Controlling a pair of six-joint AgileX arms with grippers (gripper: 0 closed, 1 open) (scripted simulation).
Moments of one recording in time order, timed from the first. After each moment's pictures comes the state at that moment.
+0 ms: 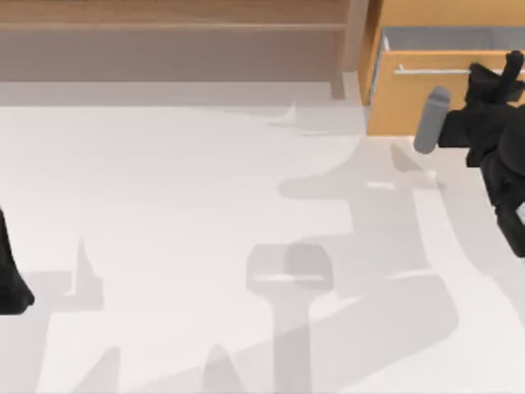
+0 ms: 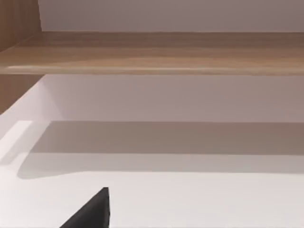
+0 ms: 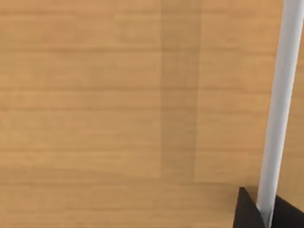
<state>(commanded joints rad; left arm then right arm) 0.00 0.00 0.00 0.00 0.00 0.00 0.20 2.18 0.83 1.34 0.23 -1.55</state>
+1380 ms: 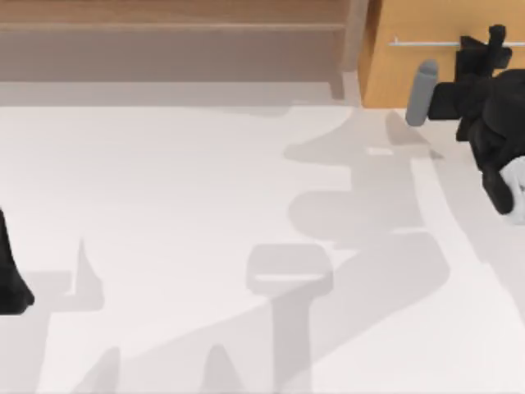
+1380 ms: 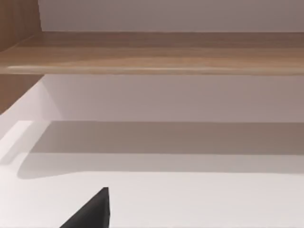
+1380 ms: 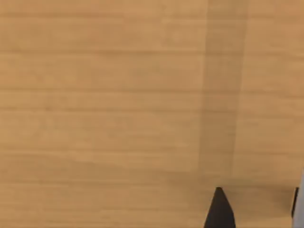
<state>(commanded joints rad) 0.00 0.00 0.00 0.00 0.00 0.00 0.17 2.30 1.10 1.19 0.20 -1.55</state>
